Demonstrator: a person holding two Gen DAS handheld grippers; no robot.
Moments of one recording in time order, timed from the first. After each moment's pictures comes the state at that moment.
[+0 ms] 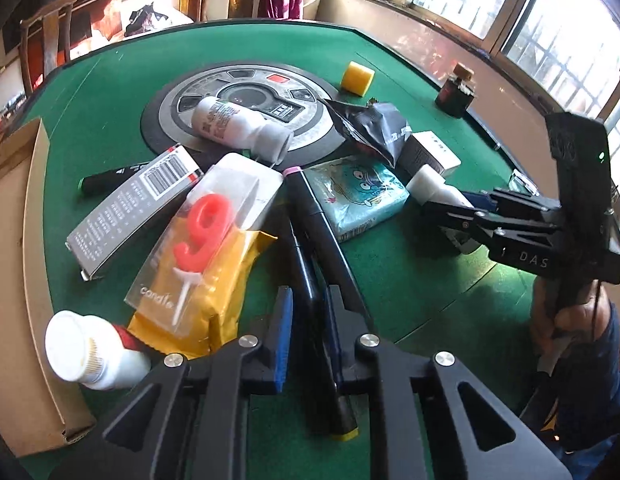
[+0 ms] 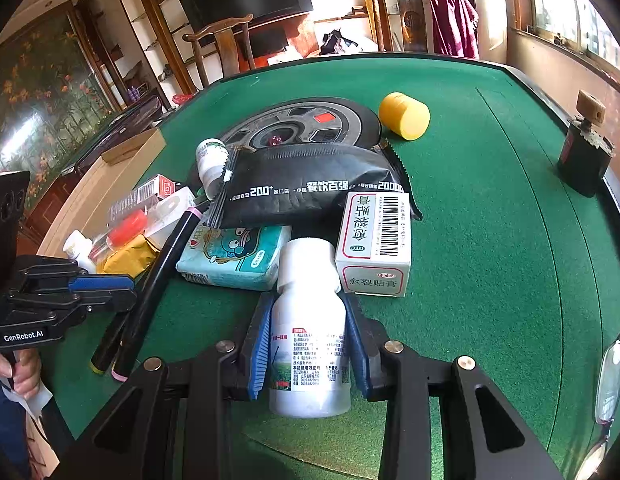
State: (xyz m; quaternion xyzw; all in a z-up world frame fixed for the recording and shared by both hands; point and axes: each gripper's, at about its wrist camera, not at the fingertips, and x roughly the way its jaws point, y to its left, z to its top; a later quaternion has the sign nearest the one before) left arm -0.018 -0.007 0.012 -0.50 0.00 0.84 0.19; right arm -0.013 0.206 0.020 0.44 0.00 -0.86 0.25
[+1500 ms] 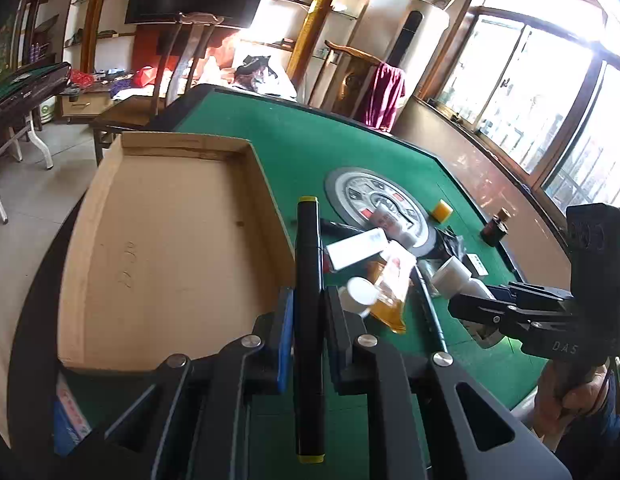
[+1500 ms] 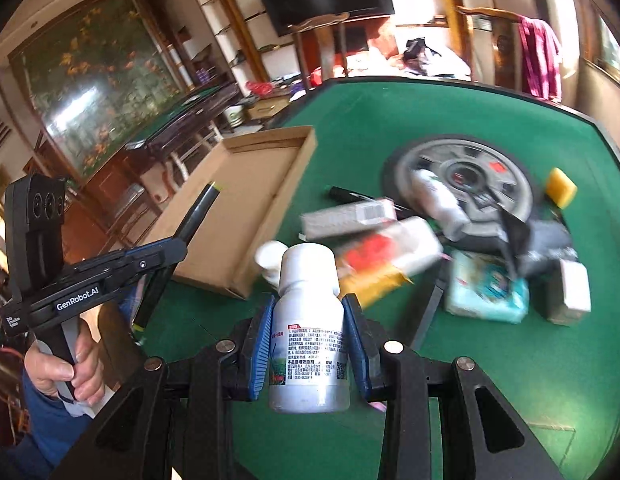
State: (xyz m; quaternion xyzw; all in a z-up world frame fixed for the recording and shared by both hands) left arm 0.075 -0.197 0.092 -0.38 -0.16 0.91 0.05; right arm 0.044 0.039 0.103 0.44 0.01 -0.82 0.36
